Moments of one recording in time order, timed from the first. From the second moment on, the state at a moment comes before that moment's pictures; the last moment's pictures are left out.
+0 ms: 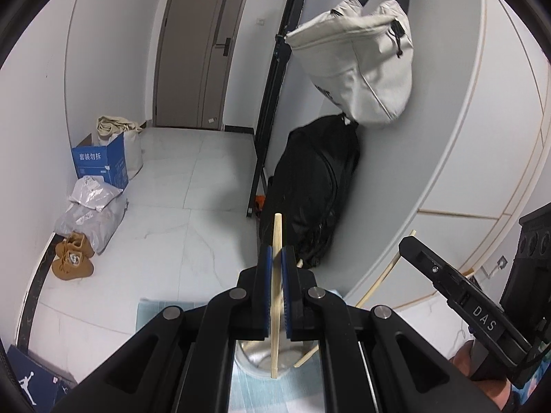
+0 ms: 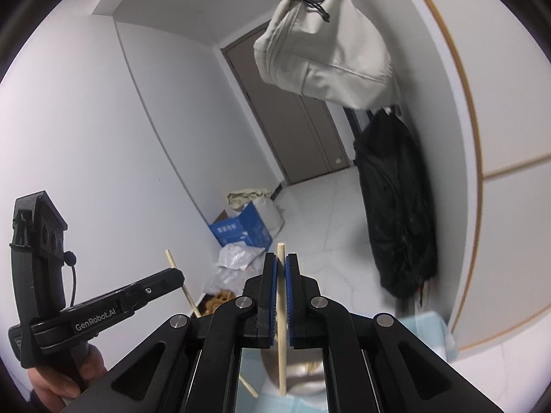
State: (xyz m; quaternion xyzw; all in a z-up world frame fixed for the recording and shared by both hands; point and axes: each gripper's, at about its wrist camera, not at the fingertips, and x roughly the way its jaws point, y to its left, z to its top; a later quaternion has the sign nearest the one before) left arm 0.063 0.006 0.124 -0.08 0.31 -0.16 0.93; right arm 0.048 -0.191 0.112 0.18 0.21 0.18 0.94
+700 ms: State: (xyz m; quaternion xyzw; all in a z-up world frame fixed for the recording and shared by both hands) left arm 0.110 0.012 0.104 -0.10 0.27 -0.14 0.95; right arm 0.118 -0.167 0.115 0.14 0.20 0.19 0.95
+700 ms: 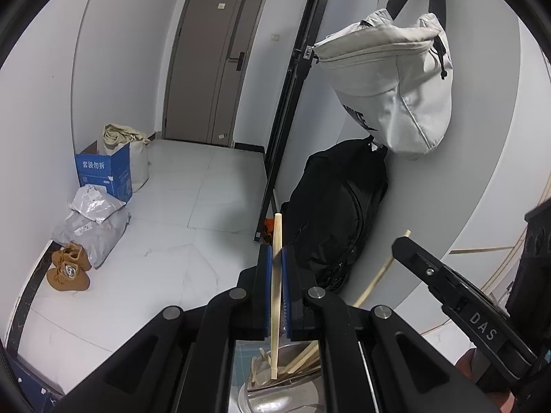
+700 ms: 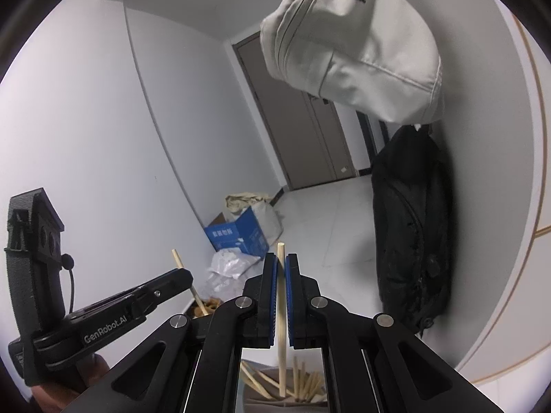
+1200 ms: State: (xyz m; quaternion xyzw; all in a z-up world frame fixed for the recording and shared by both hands) left arm 0.104 -0.003 0.069 -0.06 0.31 -0.17 0.93; right arm 0.117 -0.150 0.073 0.10 0.24 0.20 0.95
